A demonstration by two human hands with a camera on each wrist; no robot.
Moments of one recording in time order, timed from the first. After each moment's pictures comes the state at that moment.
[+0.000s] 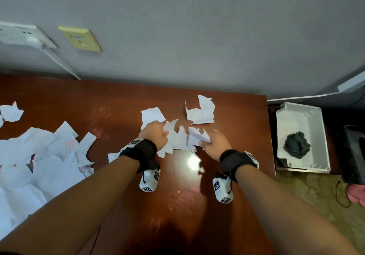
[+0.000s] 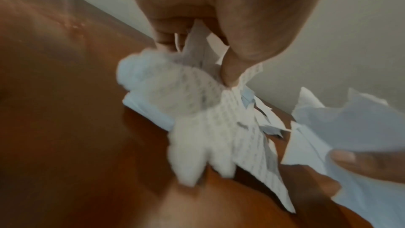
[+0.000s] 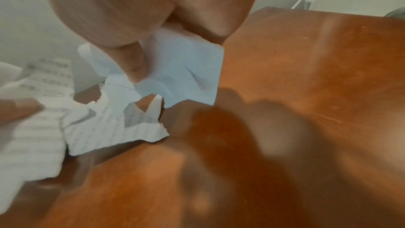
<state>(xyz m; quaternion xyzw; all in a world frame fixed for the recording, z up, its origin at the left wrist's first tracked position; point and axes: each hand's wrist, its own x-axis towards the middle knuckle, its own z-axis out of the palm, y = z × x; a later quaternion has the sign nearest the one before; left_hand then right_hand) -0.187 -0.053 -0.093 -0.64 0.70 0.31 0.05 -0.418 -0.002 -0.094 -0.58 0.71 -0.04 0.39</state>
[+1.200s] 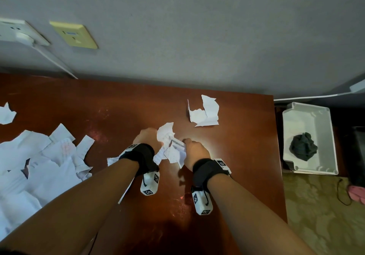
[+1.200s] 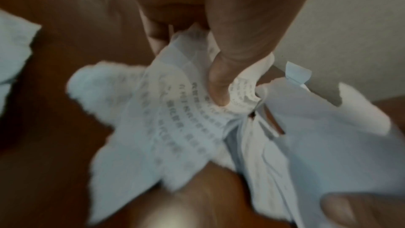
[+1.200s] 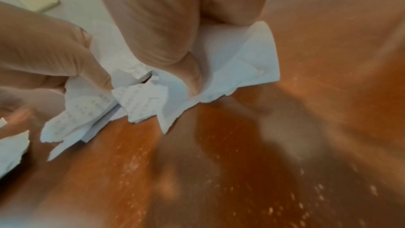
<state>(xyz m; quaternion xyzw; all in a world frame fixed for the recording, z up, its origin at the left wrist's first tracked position) -0.168 -0.065 -0.132 -0.69 0.63 0.33 0.14 -0.338 -0.007 -0.121 -0.63 0.68 0.11 0.35</state>
